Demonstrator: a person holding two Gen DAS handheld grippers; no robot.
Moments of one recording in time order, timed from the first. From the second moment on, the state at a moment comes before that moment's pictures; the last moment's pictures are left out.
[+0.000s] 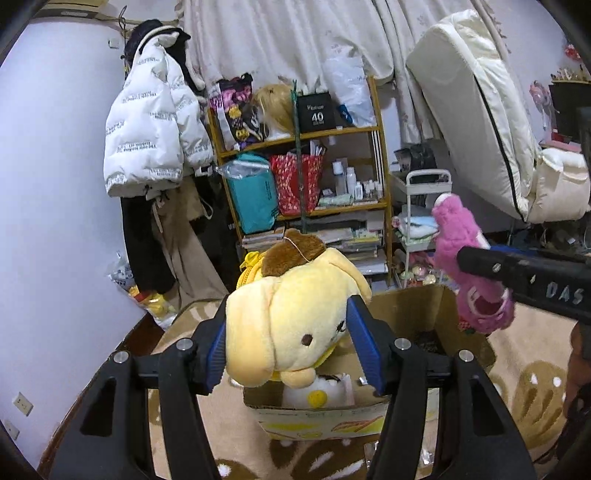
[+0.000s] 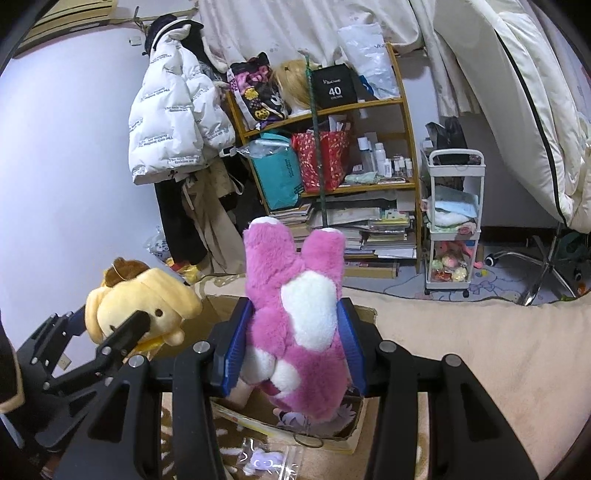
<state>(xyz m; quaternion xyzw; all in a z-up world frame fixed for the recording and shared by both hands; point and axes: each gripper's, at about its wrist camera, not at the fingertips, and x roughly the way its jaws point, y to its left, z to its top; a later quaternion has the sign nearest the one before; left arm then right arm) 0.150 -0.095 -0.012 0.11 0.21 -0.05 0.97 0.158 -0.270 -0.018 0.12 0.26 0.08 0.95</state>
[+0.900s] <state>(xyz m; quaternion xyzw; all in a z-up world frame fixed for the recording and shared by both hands) 0.165 -0.082 -0.043 0.10 0.26 -0.04 0.96 0.166 -0.265 -0.051 0.13 0.31 0.10 0.93</state>
